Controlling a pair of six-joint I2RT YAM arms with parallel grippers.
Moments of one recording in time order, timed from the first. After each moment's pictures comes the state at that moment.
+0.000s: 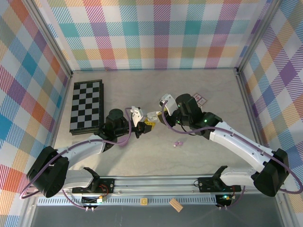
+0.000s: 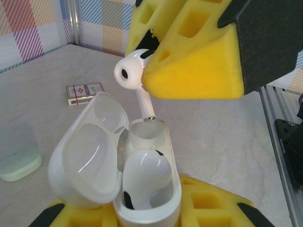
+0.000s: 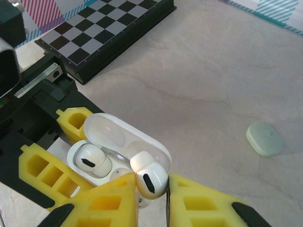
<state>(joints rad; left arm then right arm) -0.60 1.25 0.56 0.46 0.61 0.05 0.79 1.22 1.06 -0.42 -0.13 0.00</state>
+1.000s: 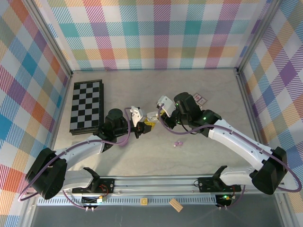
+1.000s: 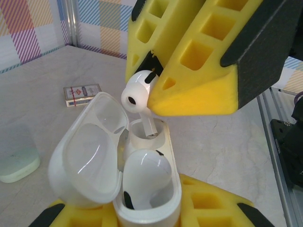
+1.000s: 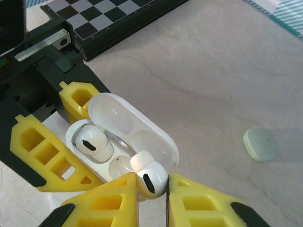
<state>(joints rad) -0.60 1.23 0.57 0.43 0.62 0.05 0.79 1.25 1.11 -0.52 -0.16 -0.17</state>
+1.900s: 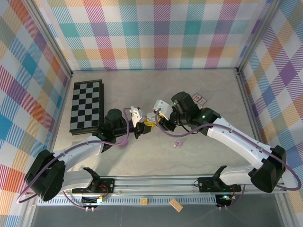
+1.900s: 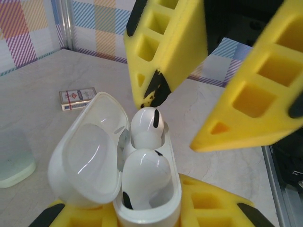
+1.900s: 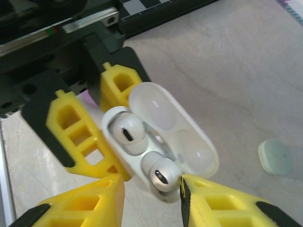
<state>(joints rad) -0.60 1.21 0.57 0.42 0.64 0.05 0.81 1.27 1.17 -0.62 -0.23 -0.31</state>
